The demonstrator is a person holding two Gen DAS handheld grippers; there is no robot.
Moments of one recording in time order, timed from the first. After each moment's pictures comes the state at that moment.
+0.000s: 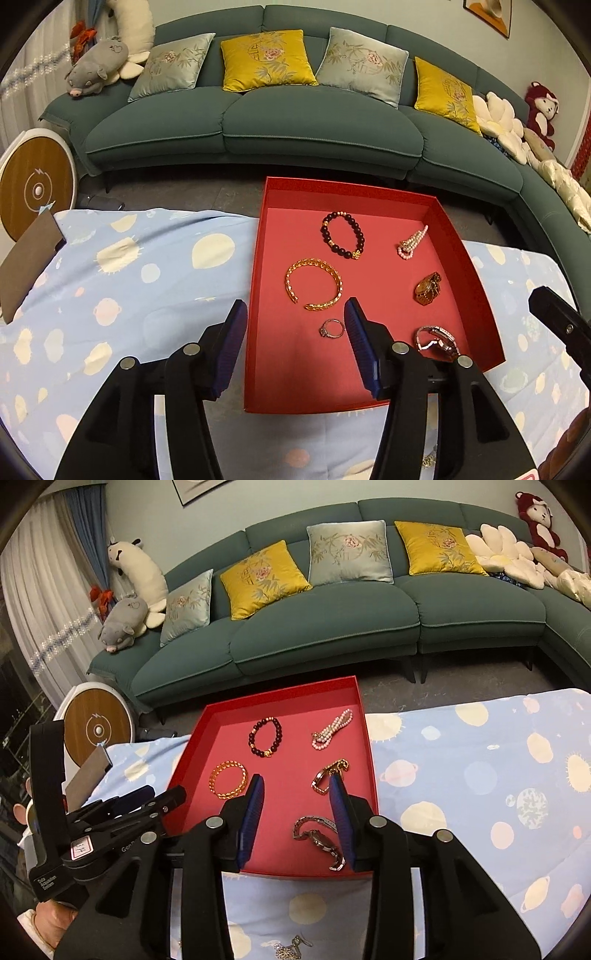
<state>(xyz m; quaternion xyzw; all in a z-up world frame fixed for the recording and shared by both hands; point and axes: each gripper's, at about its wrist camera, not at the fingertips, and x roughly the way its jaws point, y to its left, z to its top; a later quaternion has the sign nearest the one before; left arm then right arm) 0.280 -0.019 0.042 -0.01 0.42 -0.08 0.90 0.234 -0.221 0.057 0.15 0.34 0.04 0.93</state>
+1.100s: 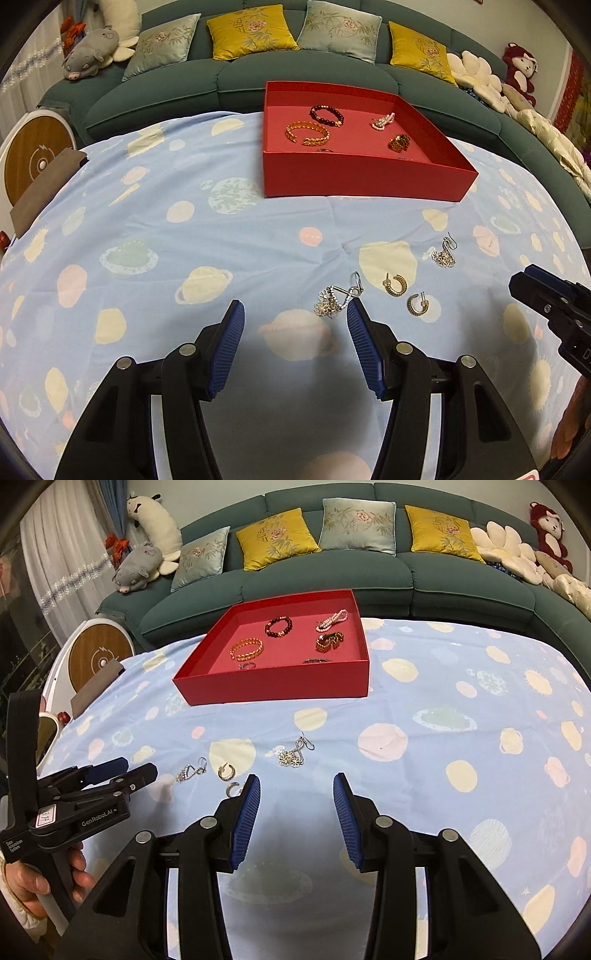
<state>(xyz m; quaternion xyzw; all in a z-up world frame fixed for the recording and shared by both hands) 0.126 0.008 -0.019 0.03 0.46 -0.11 0.88 0.091 -0.186 0.002 0.08 0.41 0.04 0.91</state>
